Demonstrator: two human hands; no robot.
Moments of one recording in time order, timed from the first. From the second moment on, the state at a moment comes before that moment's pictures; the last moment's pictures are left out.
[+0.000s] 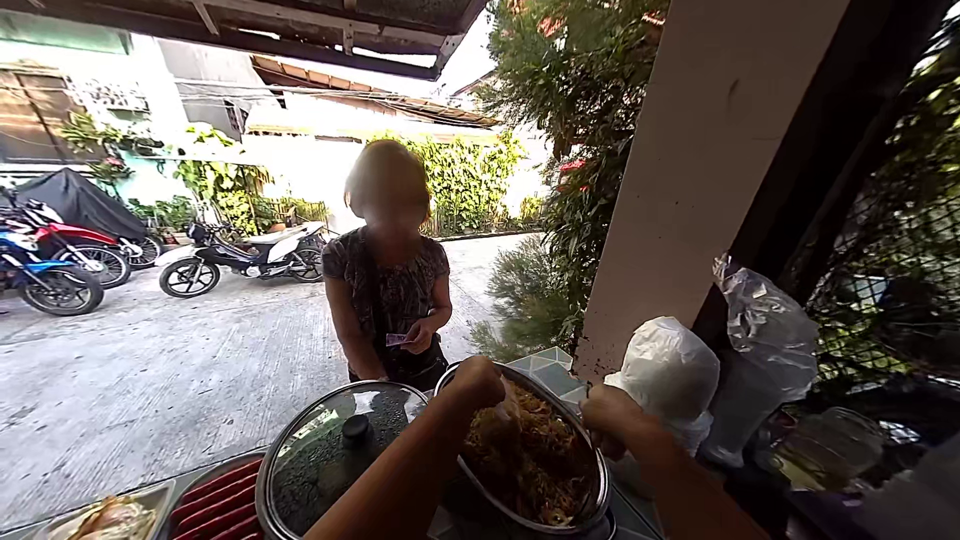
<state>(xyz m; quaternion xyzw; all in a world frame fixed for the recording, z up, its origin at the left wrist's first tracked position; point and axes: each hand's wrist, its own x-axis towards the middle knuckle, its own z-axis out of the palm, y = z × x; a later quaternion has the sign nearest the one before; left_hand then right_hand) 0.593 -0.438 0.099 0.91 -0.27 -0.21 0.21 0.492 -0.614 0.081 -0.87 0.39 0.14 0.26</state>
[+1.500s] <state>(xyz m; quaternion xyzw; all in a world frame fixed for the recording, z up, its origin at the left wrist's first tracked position) 0.607 -0.435 0.097 0.90 -0.27 -0.20 0.28 0.488 -0.564 0.101 -0.96 -0.02 -0.09 0.25</state>
